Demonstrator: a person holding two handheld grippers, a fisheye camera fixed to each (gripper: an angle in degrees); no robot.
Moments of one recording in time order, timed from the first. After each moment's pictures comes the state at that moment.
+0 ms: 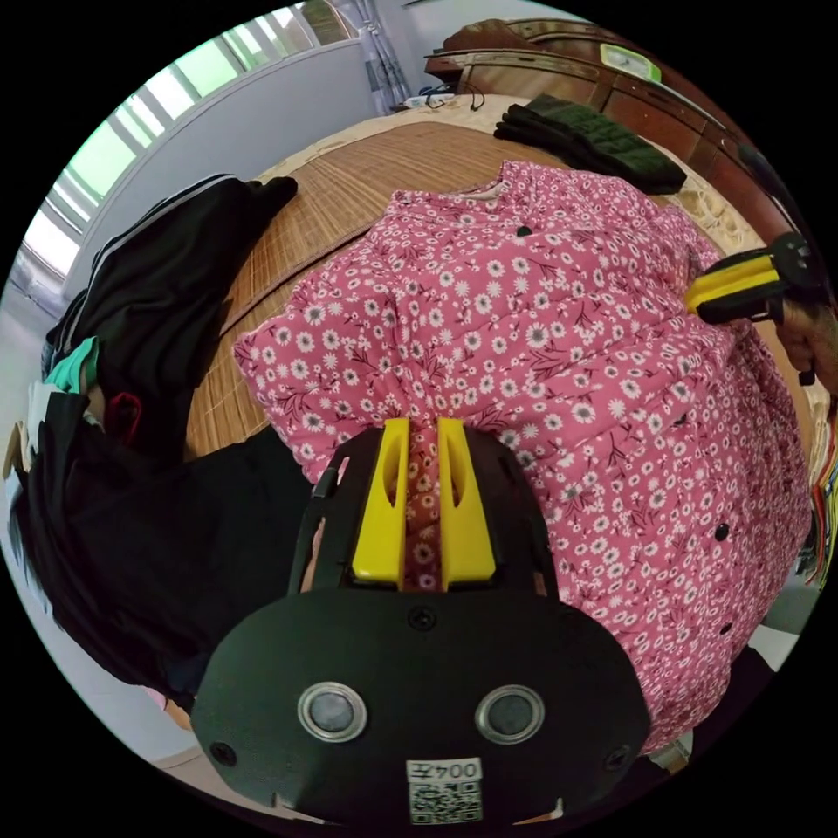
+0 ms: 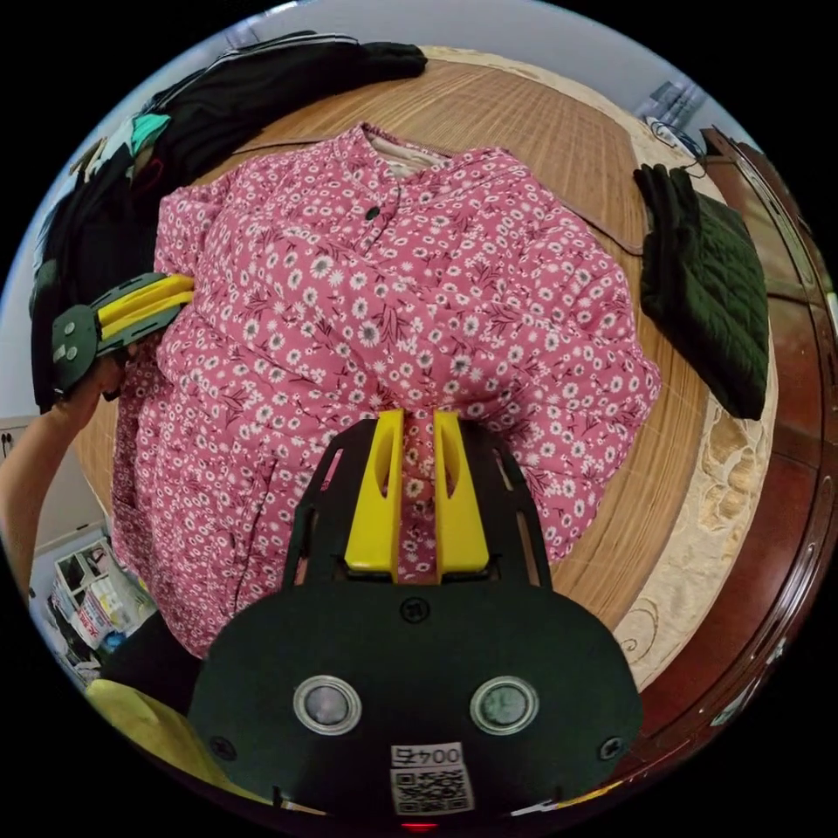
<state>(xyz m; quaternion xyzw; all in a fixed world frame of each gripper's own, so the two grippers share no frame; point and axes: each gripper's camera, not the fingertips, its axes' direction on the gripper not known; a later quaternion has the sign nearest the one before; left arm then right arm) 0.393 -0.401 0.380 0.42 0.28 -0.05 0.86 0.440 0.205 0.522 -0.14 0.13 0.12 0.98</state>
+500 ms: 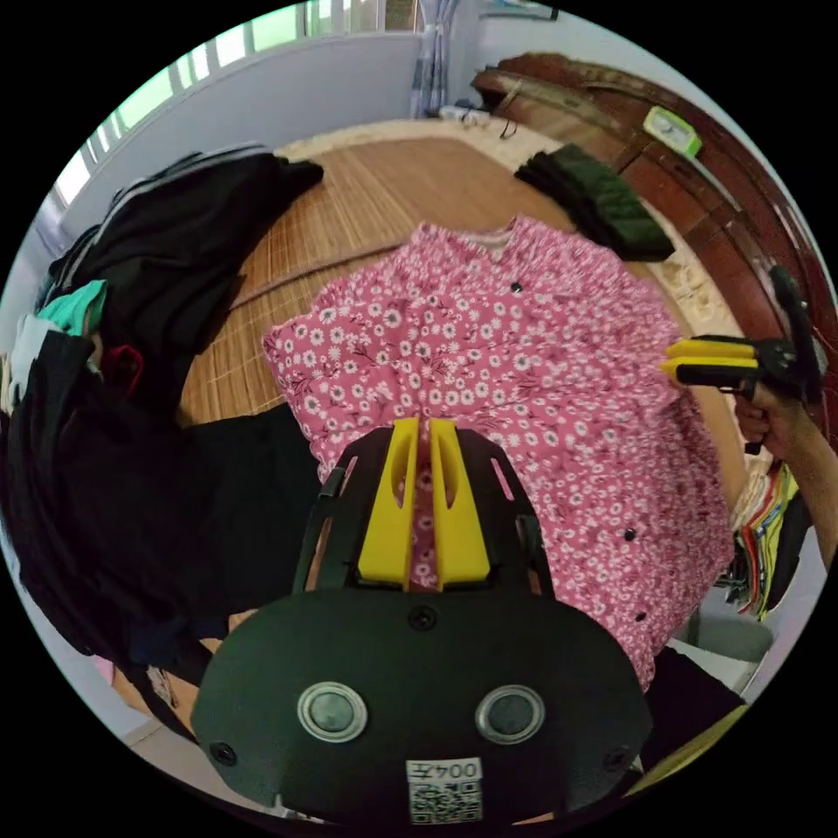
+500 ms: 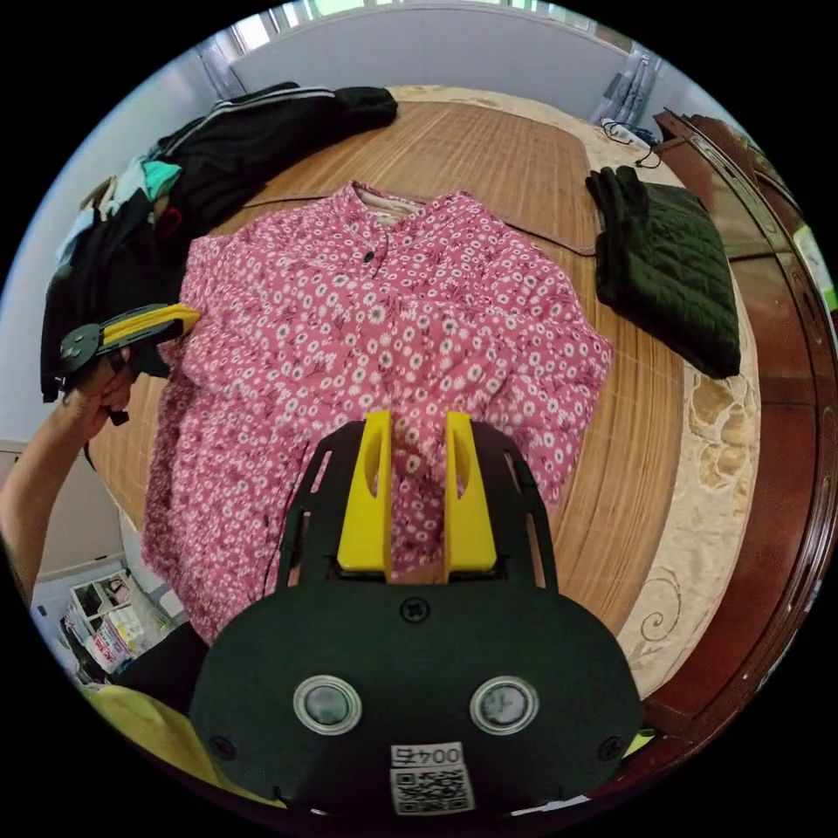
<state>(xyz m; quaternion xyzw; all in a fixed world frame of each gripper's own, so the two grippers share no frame) 0.329 -0.330 0.391 0.45 0.39 -0.07 0.80 0.420 0.278 0.430 -0.05 0.07 0.18 0.98</state>
